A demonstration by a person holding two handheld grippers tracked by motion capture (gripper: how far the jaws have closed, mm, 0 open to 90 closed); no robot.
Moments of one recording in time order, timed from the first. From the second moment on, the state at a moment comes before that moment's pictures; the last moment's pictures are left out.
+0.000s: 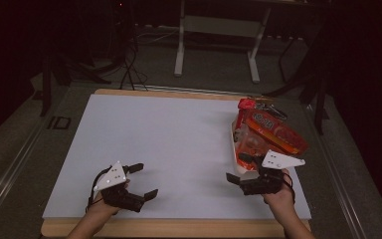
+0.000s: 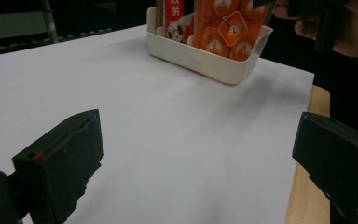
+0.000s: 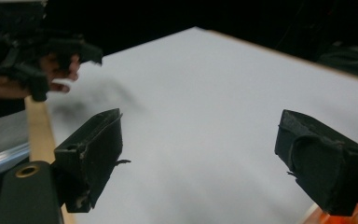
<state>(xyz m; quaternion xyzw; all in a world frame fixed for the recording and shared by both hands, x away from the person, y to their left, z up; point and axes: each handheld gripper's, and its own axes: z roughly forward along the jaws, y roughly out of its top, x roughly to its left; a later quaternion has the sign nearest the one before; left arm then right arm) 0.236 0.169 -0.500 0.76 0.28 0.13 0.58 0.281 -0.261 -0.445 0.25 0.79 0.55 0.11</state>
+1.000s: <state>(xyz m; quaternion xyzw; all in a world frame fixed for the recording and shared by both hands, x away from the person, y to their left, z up) 0.234 0.168 -0.504 0.76 0.27 0.13 0.57 0.275 -0.272 -0.466 0.24 0.82 0.52 0.07</state>
